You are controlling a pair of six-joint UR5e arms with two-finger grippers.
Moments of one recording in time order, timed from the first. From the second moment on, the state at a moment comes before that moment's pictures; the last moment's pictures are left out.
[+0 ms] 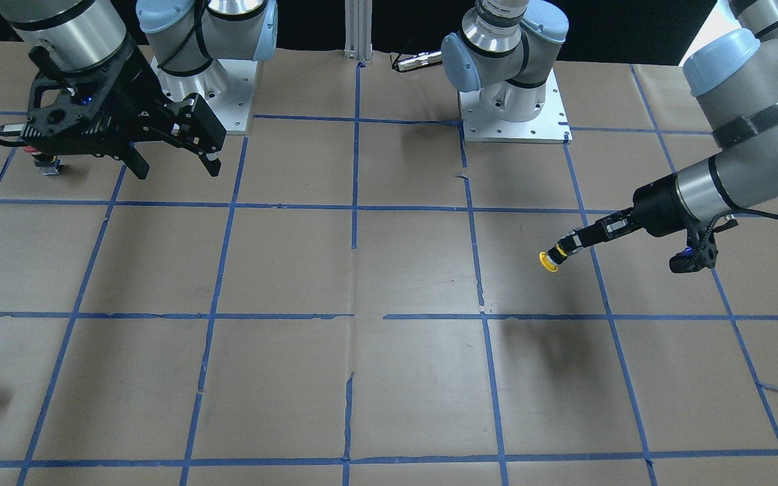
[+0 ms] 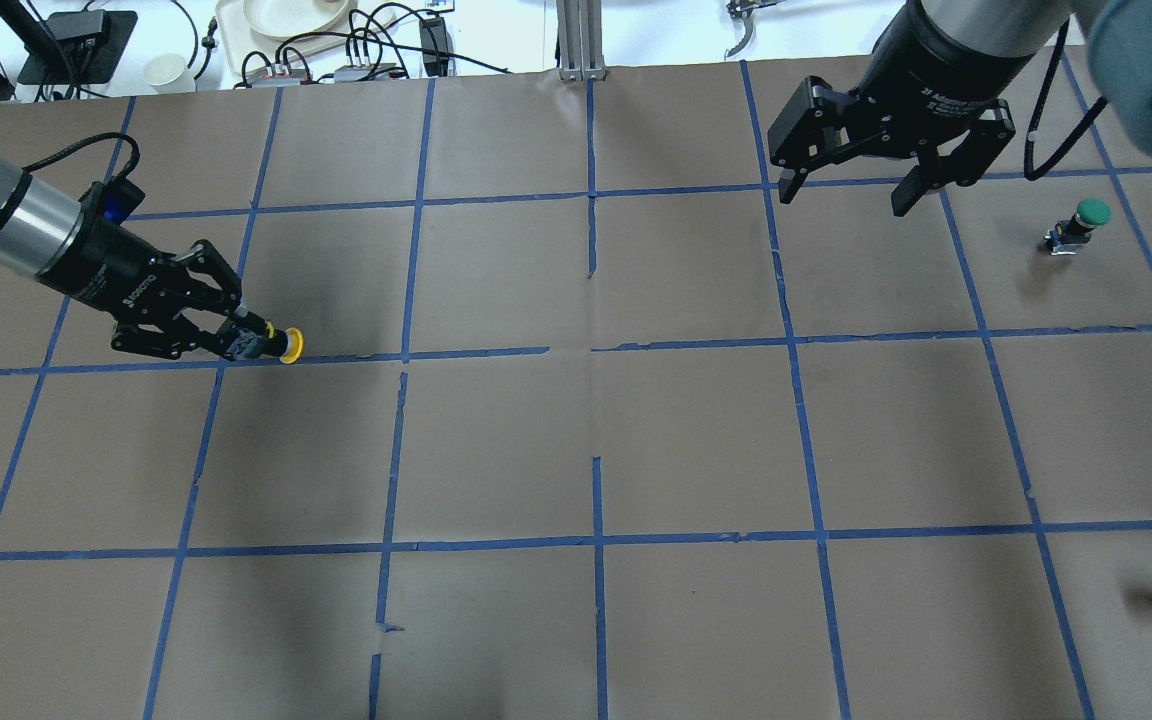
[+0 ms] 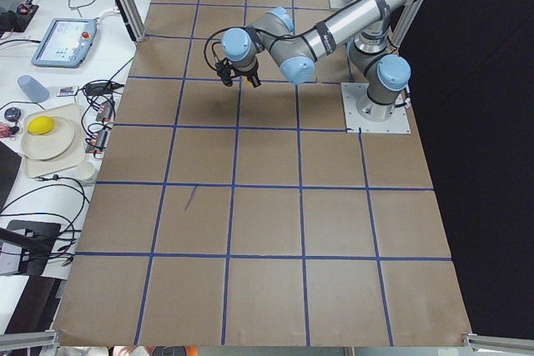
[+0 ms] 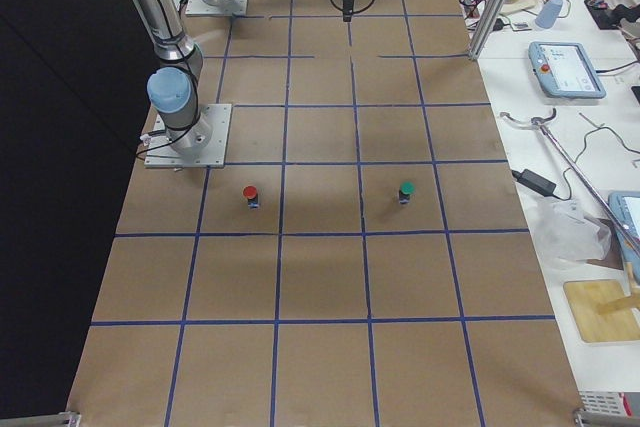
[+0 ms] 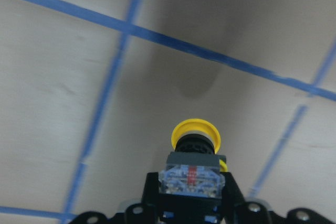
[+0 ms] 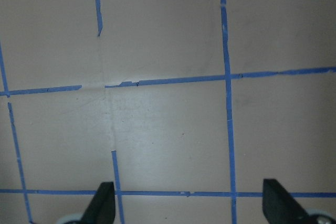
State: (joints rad) left arm -1.12 -1.72 -1.79 -1.61 1.06 0.03; right arm 1.52 -1.57 1.53 -1.52 -1.35 0.05
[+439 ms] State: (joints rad) left arm -1.26 -1.68 -1.77 -1.74 0.66 -0.15; right arm 1.36 -1.57 1.54 -1.24 -1.10 0.00
